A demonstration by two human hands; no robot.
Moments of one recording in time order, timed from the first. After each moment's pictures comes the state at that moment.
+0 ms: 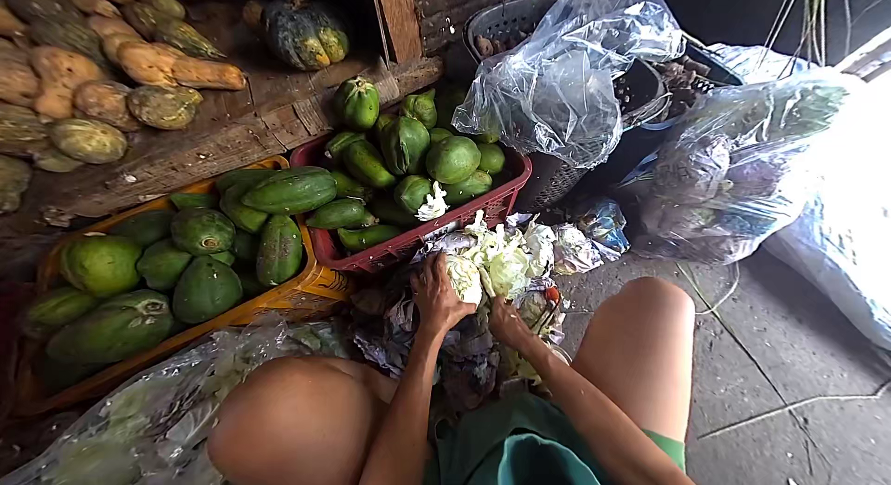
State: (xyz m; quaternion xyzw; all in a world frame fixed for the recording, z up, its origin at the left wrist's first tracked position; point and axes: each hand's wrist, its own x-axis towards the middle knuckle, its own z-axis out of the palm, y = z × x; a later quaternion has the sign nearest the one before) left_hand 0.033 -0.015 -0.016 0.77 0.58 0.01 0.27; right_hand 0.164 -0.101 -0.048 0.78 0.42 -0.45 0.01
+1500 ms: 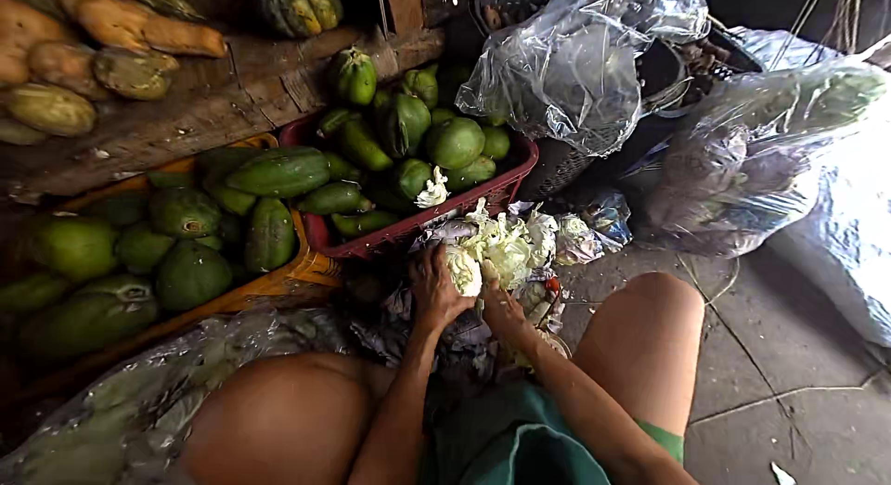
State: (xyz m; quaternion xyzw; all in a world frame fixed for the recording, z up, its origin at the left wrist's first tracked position) left_hand 0.024 -0.018 -0.030 0.78 0.56 0.06 0.28; right_hand 0.148 -0.084 -0.025 0.79 0.42 -0.44 0.07
